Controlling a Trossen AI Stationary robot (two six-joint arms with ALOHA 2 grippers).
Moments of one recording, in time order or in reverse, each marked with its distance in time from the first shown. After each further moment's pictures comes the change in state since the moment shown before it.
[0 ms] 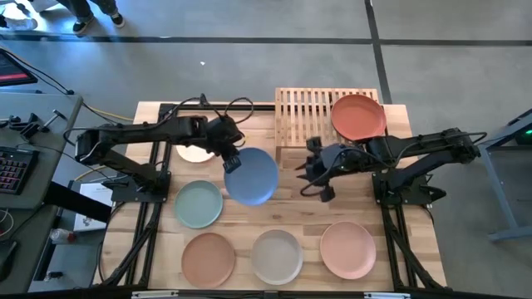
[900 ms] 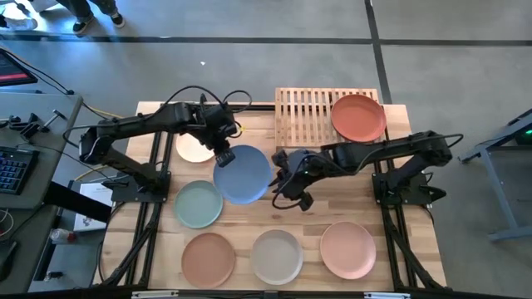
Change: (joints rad) left arm 0.059 0.041 0.204 -0.324 0.091 -0.003; right arm -0.025 0.288 0.171 0.102 -0.203 -0.218
